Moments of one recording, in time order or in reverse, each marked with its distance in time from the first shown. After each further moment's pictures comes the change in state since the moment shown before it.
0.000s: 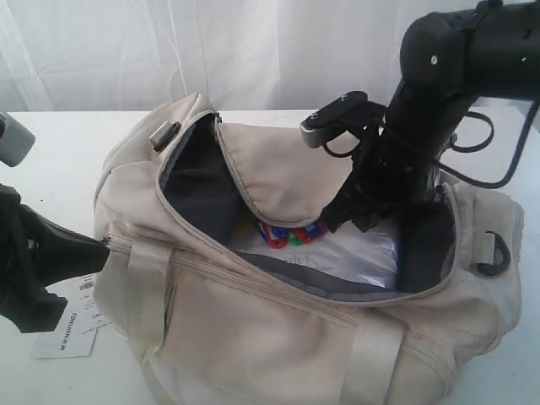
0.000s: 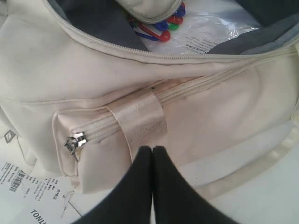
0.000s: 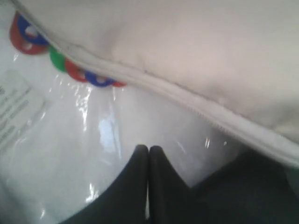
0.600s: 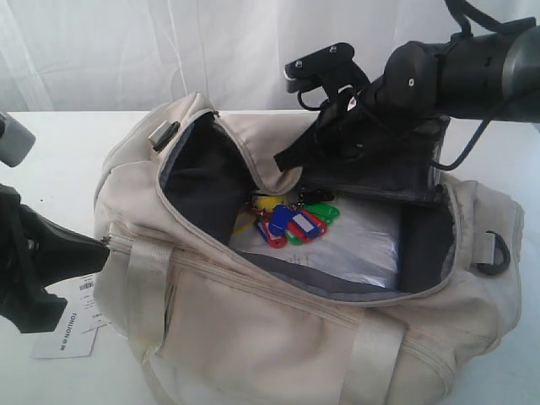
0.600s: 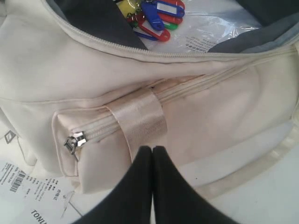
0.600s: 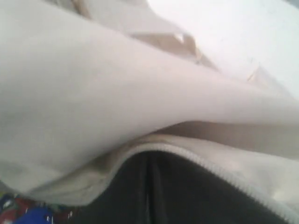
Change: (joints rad) left arm 0.000 0.000 0.000 0.000 0.000 0.004; right arm 0.002 0.067 0.008 0.127 -0.589 0.002
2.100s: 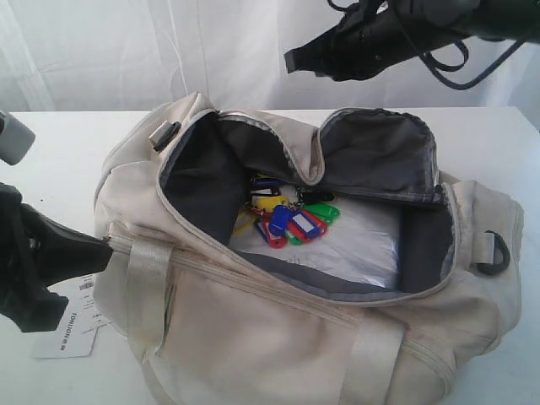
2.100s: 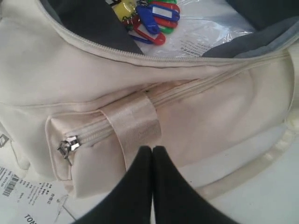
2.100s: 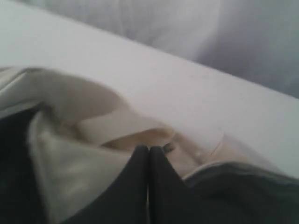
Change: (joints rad) left arm 0.000 0.000 0.000 -0.031 0.002 0.019; right arm -0.061 -0.048 -0.208 0.187 0.135 -0.100
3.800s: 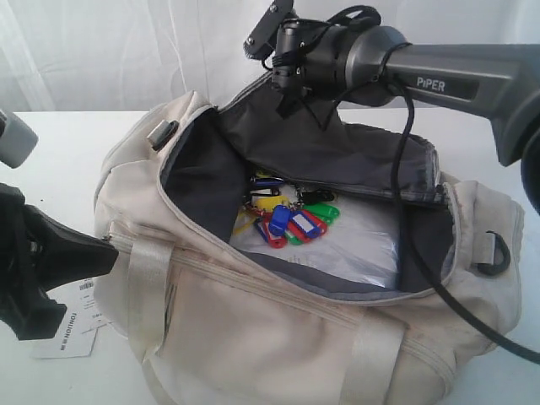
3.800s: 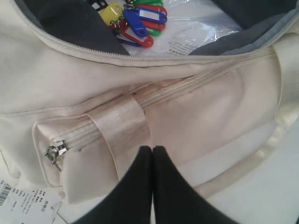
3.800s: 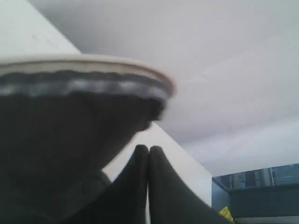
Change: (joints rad) left arm 0.000 0.000 0.000 -0.050 0.015 0.071; right arm 0.222 0.379 -0.315 -1.583 0.323 0.996
